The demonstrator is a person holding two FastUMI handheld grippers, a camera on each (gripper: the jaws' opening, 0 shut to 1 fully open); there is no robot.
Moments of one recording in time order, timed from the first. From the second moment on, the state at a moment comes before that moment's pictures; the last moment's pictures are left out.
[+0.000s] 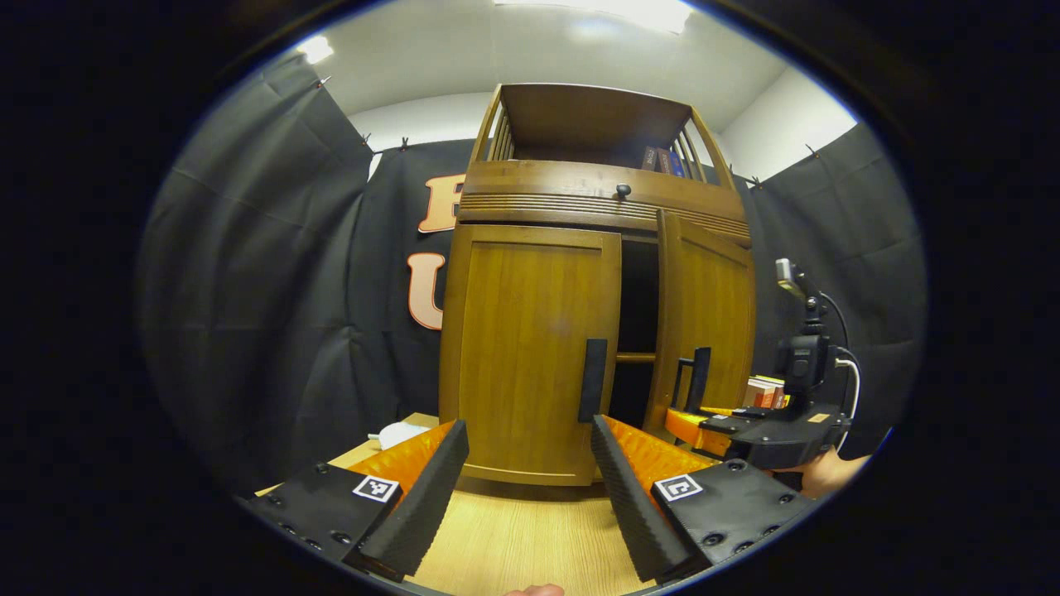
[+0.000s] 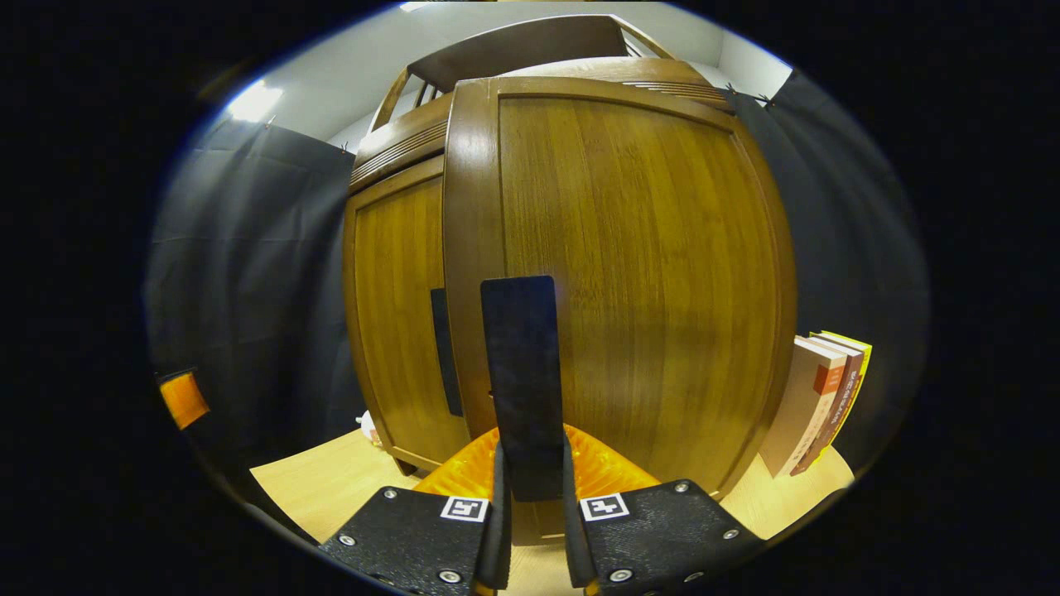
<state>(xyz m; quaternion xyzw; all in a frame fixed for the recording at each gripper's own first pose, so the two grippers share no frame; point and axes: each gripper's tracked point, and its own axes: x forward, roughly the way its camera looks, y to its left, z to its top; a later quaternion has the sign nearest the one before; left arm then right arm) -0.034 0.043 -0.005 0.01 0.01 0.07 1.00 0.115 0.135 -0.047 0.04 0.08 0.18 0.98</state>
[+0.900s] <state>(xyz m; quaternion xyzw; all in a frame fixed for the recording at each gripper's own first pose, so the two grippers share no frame) -0.008 -0.013 -0.009 0.00 0.01 0.01 1.00 0.023 0.017 -0.040 0.08 0.10 0.15 0.98</state>
